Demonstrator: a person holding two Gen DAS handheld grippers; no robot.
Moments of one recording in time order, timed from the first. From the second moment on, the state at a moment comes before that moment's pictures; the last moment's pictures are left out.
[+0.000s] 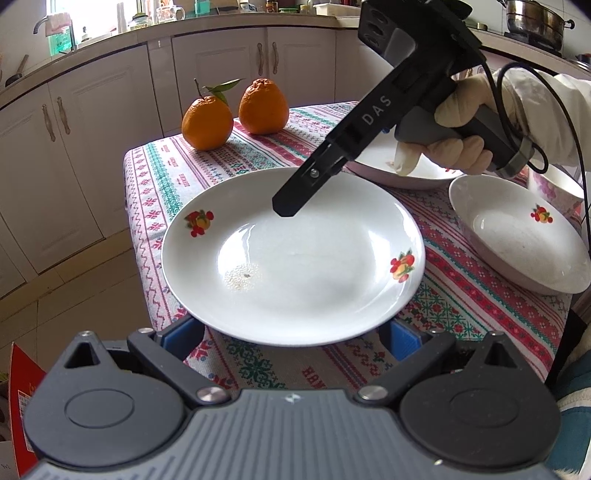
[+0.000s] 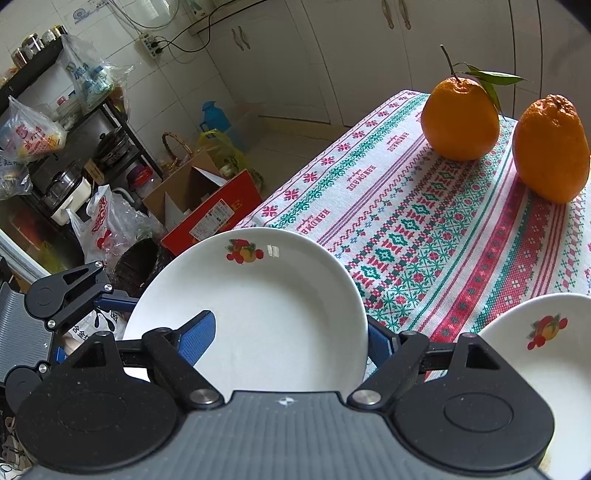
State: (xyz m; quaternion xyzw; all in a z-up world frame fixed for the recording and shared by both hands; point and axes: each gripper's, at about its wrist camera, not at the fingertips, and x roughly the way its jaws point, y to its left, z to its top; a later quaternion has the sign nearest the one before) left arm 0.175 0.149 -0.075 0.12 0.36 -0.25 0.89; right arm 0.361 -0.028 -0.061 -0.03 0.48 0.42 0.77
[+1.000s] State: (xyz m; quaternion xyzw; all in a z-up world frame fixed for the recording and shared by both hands) left arm 0.127 0.149 -0.052 0.10 0.33 -0.23 0.91; right arm 0.295 -0.058 -0.011 -0.07 0.42 0.38 0.82
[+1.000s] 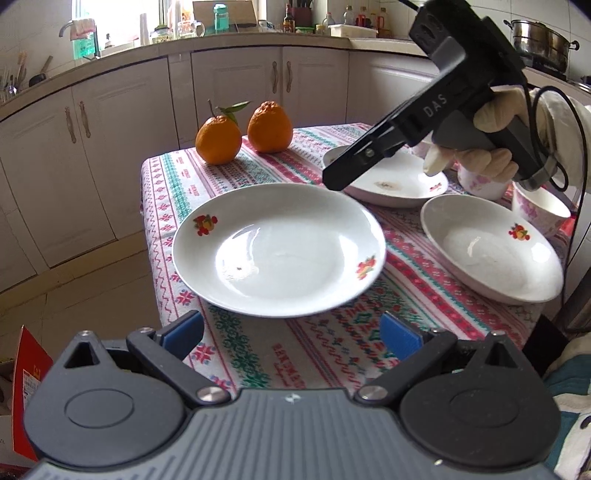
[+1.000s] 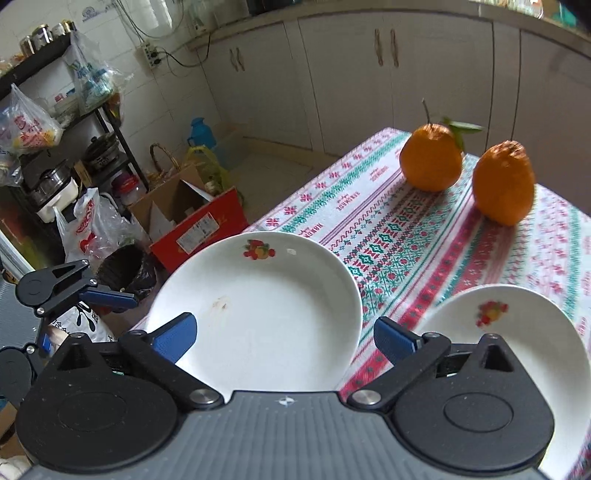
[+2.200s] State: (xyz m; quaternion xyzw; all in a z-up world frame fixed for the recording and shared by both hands) left arm 0.074 0.020 -0.080 0.15 0.32 -0.34 0.87; right arm 0.162 -0.215 -0.013 -0.03 0.41 0.26 0.87
